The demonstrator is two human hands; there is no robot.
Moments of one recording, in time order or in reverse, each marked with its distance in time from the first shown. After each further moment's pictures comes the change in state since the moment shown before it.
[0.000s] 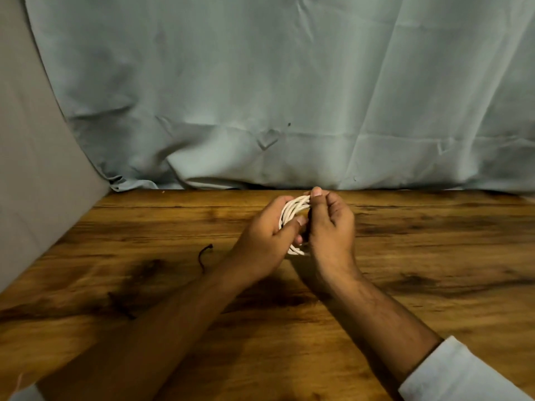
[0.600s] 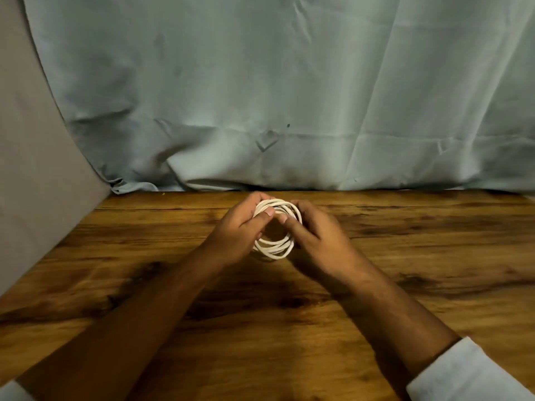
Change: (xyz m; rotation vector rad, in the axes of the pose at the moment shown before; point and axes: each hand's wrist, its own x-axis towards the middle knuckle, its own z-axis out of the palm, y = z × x) left_hand 0.012 -0.020 -0.044 0.037 -0.040 0.016; right_hand 0.011 -0.007 -0.026 -0.690 -0.562 -0.177
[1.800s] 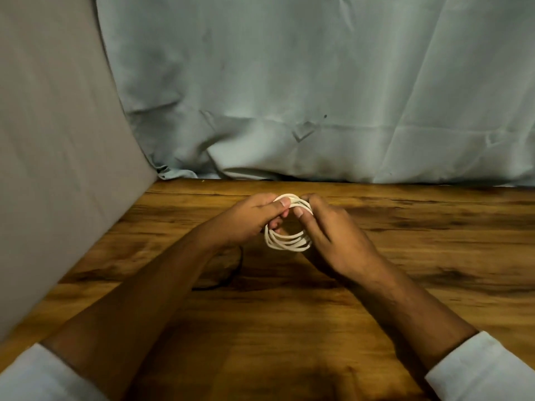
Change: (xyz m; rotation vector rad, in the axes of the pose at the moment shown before) left_hand -0.024 0.022 -0.041 0.062 -0.164 -0.205; right_hand -0.011 -0.026 0.025 -0.221 -0.031 -0.165
